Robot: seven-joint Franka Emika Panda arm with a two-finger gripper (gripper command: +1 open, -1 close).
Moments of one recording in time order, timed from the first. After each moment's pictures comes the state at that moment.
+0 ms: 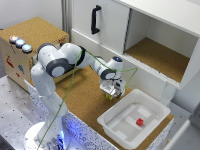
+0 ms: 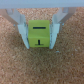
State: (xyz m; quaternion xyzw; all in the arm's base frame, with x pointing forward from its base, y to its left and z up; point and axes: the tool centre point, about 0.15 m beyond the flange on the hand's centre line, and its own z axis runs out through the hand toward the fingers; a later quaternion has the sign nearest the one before) arm 0.397 -0.163 0.203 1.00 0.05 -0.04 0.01
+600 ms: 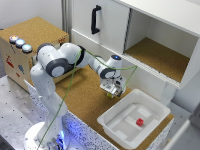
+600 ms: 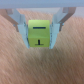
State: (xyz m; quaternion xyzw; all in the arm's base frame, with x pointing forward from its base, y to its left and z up) arm 0.447 -0.120 0.262 0.99 0.12 0.06 0.01
